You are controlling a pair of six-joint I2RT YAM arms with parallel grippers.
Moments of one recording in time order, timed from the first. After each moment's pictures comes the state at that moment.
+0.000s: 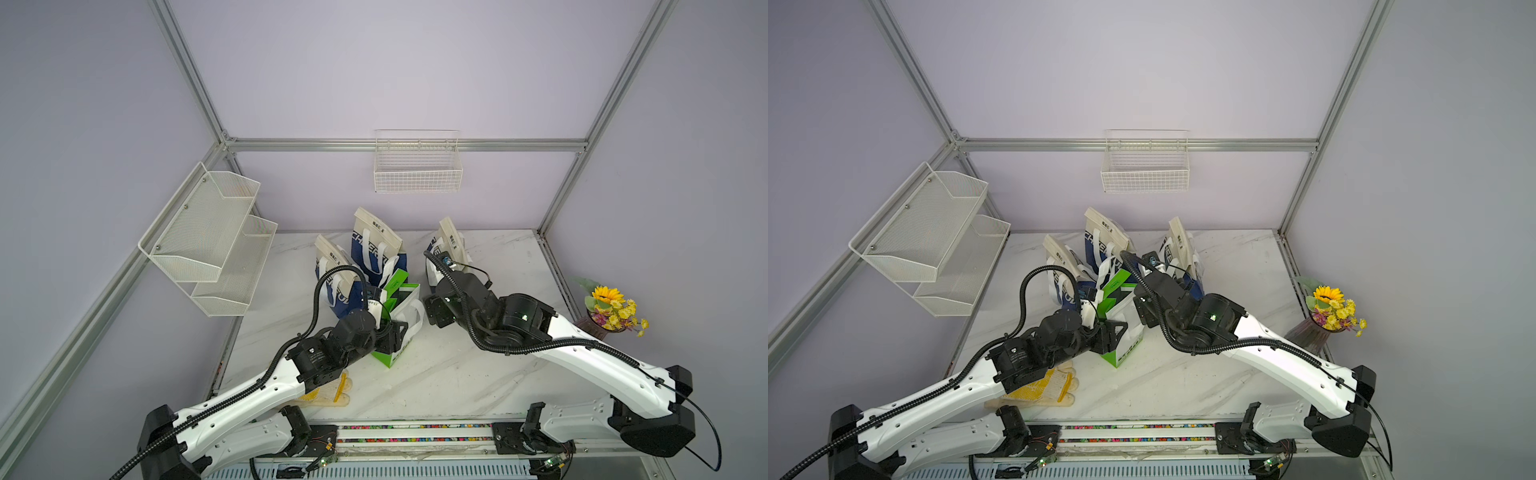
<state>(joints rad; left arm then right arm) -0.90 0.97 0.79 -0.36 -0.16 -0.64 0.99 1.29 1.44 -0.87 0.51 0.38</state>
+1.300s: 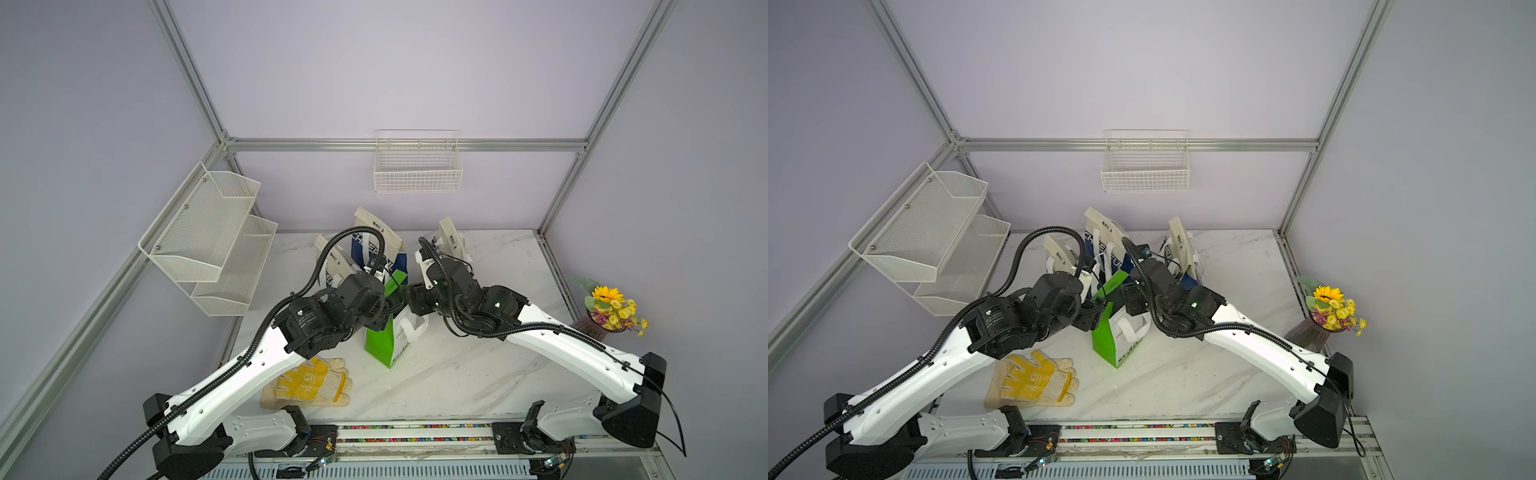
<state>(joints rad) -0.90 1.20 1.42 -0.98 -0.43 -0.30 0.90 1.40 1.40 -0.63 0.24 0.49</state>
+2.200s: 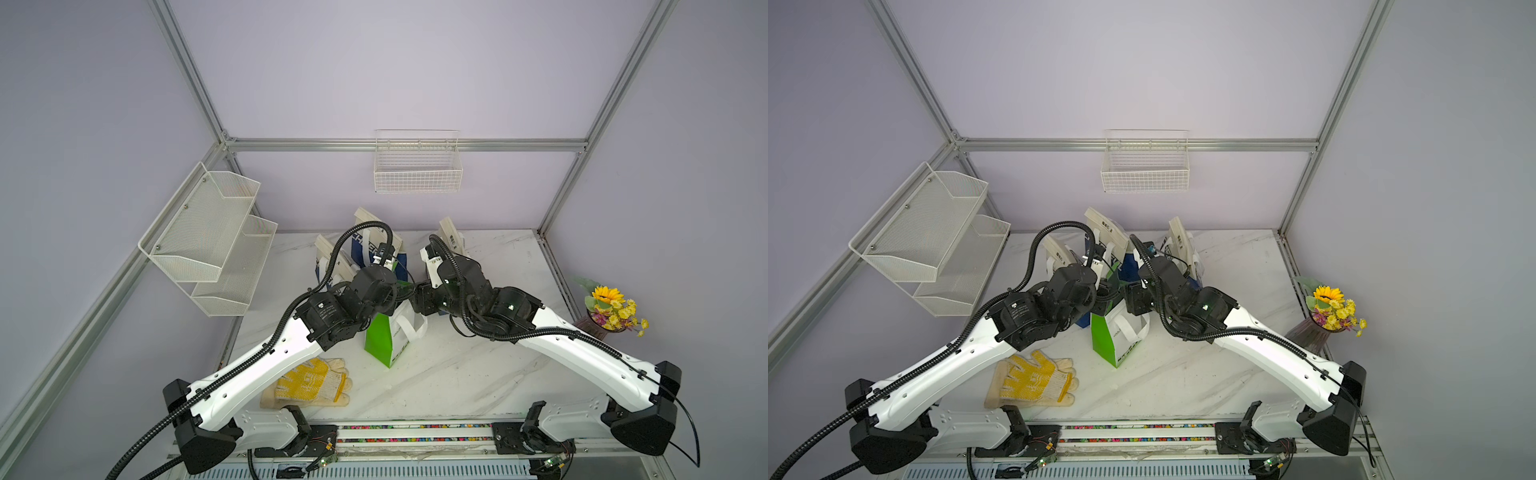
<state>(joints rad) -0.88 1.26 1.36 -0.75 -0.50 -0.29 0.89 1.34 1.40 -0.63 0.20 0.47</state>
